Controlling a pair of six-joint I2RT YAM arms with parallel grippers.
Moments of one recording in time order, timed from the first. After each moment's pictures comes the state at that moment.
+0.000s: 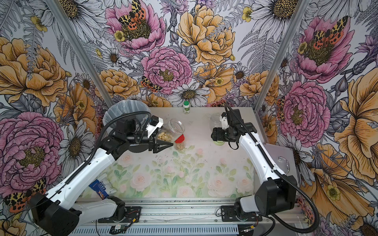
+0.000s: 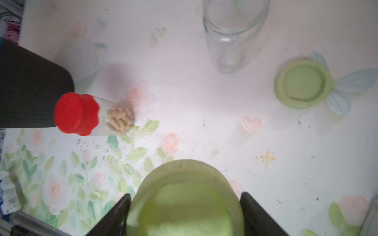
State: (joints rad) left arm -0.44 1.20 1.14 -0.42 0.86 0.23; right arm 0.16 1.42 1.27 -0.91 -0.20 0.21
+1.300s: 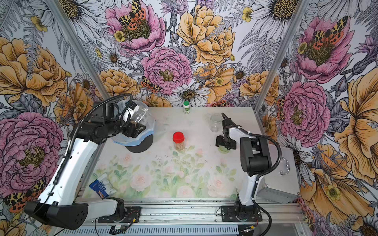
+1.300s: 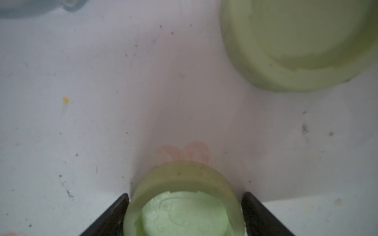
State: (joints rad) left arm -0.15 1.28 1.55 -1.05 0.24 0.30; right arm 0.07 1.91 1.25 -0.70 -0.01 0.27
